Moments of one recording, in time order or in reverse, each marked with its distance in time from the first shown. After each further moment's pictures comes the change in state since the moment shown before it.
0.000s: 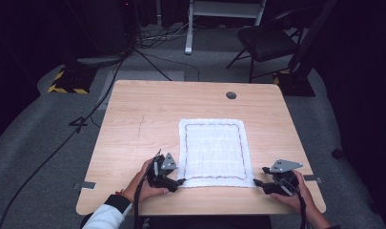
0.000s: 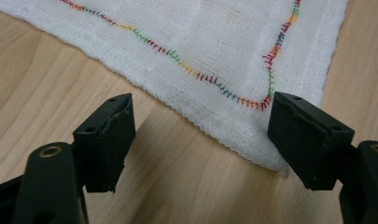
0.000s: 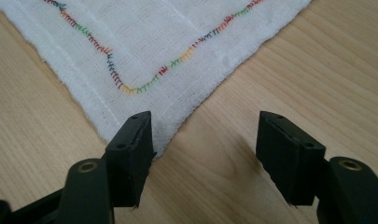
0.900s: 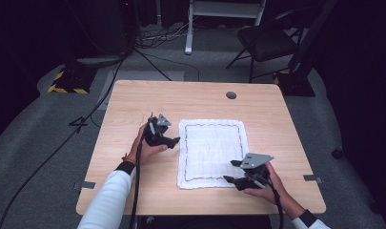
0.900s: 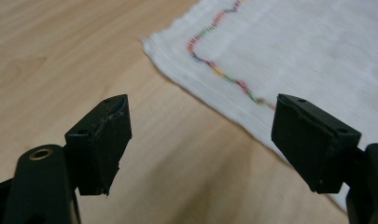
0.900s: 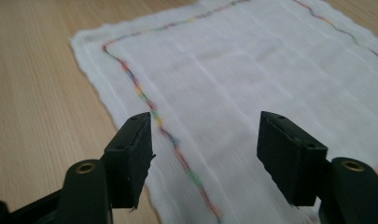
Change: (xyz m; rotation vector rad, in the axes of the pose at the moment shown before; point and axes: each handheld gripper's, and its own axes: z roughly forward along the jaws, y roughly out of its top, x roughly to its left) left arm 0.121 0.055 0.016 -0.078 0.172 -0.174; right arm 0.058 0.081 0.031 -0.129 0.190 -0.195
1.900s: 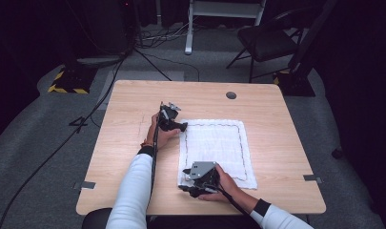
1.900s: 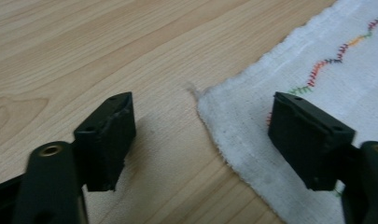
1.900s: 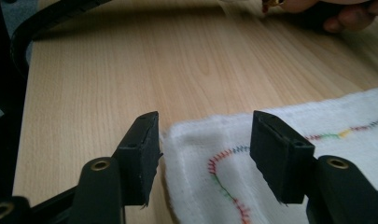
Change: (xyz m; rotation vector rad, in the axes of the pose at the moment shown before) left arm 0.022 0.029 0.068 0.025 0.067 -0.117; right arm 0.071 0.060 0.099 -0.005 0.161 -0.199
